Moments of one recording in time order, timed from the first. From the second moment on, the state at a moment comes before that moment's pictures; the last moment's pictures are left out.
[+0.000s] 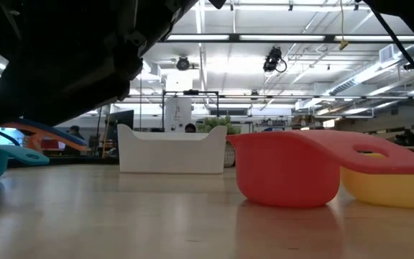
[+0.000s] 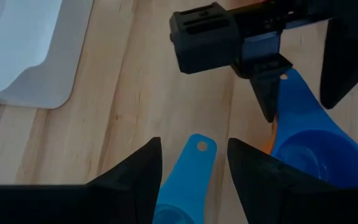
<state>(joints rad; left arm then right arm) -0.71 1.31 0.90 -0.73 -0.48 -0.76 0.32 2.48 2.14 -0.53 -0.05 0.00</state>
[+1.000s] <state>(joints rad) -0.71 1.31 0.90 -0.73 -0.48 -0.76 0.32 2.47 2.13 -0.70 -0.02 -0.03</state>
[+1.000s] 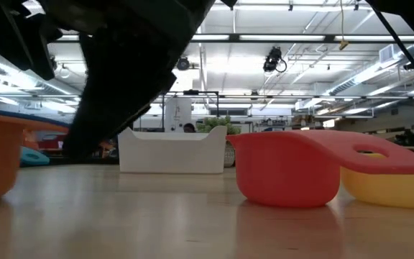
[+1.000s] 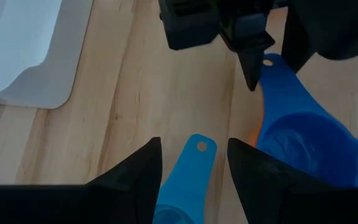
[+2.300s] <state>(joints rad) -0.71 1.32 0.90 -0.67 -0.75 -0.58 0.35 2.37 2.13 -1.19 0.12 0.28</state>
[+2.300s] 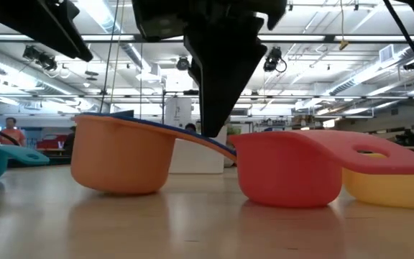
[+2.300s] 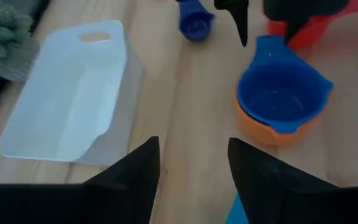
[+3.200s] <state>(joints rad) -0.94 1.26 0.78 -0.65 -0.79 -0.41 0.49 2.33 2.13 -1.17 0.19 1.09</state>
